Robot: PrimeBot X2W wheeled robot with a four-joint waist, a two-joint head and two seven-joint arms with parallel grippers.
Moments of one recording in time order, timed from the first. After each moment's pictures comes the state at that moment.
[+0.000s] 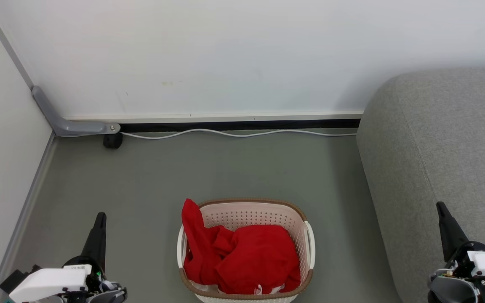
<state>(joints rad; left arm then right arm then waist) -0.05 0.03 0.08 0.27 -1.61 -0.12 0.11 -0.09 -0.04 -0.13 0.28 1.60 0.13 0.11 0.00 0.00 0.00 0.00</state>
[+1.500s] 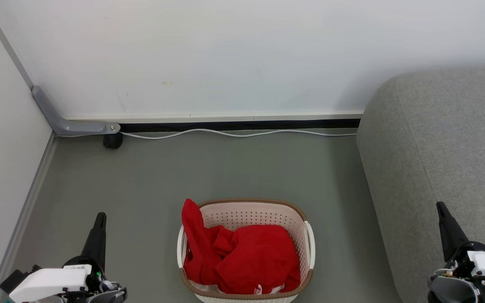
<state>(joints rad) -0.05 0.03 0.08 0.27 -1.61 -0.12 0.11 -0.09 -0.04 -0.13 0.28 1.60 0.13 0.11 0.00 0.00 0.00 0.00</state>
